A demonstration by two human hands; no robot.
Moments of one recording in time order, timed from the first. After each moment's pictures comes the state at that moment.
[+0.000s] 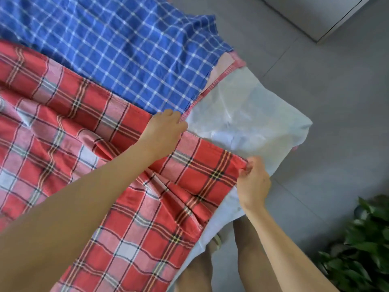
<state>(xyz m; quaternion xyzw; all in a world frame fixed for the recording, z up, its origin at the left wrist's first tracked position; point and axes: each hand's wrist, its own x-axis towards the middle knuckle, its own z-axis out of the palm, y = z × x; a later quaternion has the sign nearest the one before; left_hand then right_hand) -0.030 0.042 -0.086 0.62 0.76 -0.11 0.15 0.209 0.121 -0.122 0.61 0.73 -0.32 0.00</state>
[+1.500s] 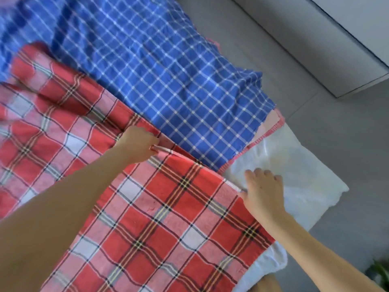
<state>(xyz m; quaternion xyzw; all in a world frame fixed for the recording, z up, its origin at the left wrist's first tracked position) -0.200 -0.034 -0.083 0.52 0.77 -0.27 0.23 0.073 0.144 -0.080 0.25 0.94 -0.06 0.20</state>
